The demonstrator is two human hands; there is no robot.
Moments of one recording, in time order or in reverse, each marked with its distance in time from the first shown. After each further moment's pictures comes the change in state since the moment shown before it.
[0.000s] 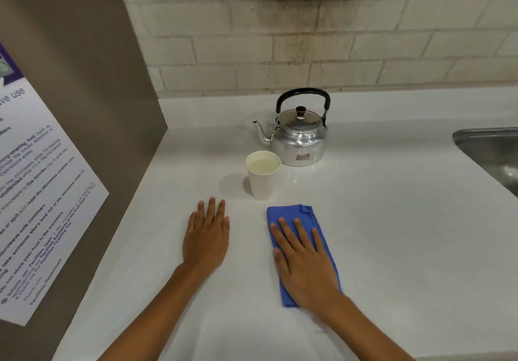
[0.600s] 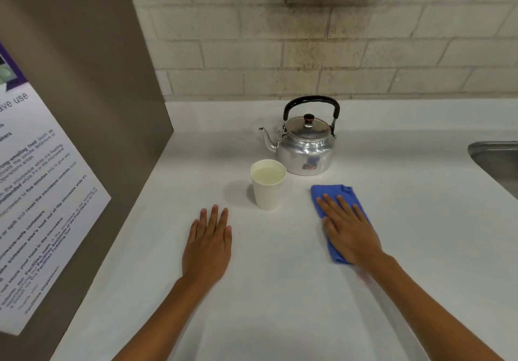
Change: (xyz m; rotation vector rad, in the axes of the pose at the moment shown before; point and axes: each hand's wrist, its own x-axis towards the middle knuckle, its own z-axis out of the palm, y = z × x) left_hand -0.001 0.006 0.003 -0.044 0.034 0.006; right_hand 0.064 0.114 -0.022 -0.042 0.013 0.084
